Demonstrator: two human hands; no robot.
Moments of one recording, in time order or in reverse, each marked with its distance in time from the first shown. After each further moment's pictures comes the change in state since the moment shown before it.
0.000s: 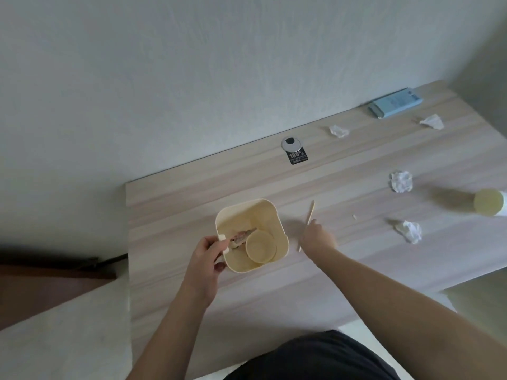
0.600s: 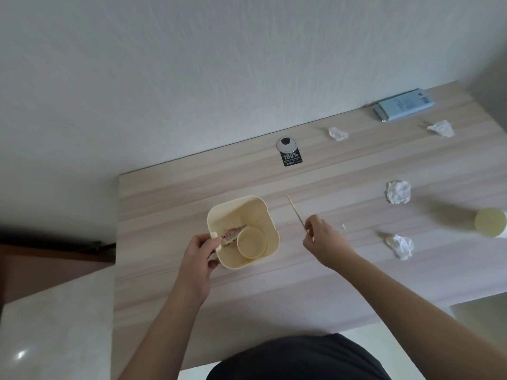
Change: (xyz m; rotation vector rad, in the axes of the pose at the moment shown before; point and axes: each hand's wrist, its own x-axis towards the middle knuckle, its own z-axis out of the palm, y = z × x) left_hand 0.004 -0.011 0.048 -0.018 0.118 0.038; right_hand 0.005 0.051 -0.066 0.051 -0.040 -0.422
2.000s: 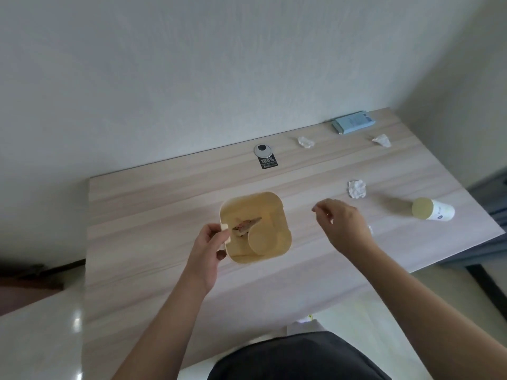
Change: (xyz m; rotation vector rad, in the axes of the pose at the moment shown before) left_hand -0.016 -0.009 -0.005 -0.052 -0.389 0.053; right_hand -0.093 -0.041 -0.058 -0.060 0.523 -0.066
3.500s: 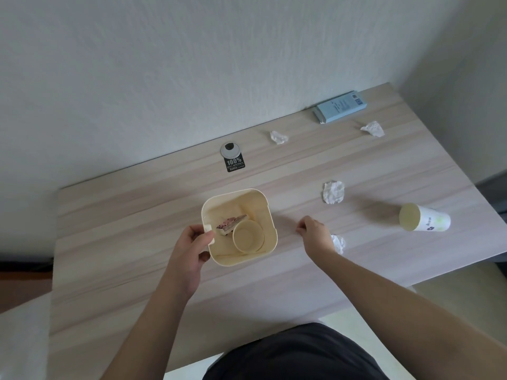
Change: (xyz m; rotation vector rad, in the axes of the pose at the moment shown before) left_hand 0.043 -0.012 0.123 0.121 0.151 -0.040; right_hand 0.074 0.186 0.081 0.130 -0.349 0.320
